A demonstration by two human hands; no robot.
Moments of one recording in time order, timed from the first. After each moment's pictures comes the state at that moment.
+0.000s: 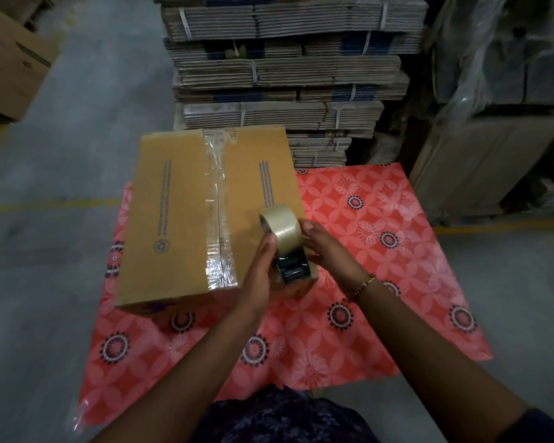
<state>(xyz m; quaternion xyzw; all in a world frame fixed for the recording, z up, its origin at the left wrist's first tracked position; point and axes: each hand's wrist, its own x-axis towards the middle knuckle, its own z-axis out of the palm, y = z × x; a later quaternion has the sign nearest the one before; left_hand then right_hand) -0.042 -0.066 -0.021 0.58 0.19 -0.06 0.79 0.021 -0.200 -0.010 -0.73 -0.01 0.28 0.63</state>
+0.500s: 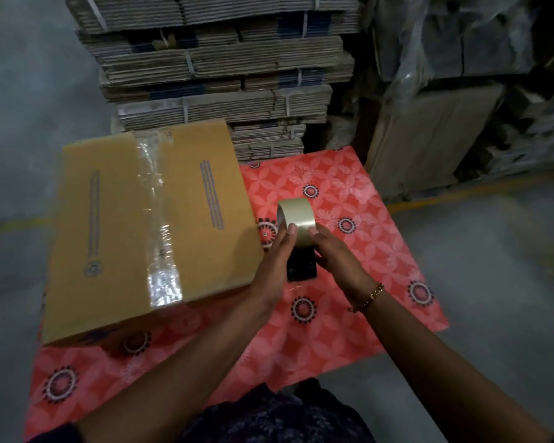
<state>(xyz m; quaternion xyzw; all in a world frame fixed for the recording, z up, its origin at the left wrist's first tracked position) 0.000 -0.162 -0.037 0.59 0.12 -0.16 0.78 0.013 -0.294 -0.018 -0.74 0.04 0.19 0.65</state>
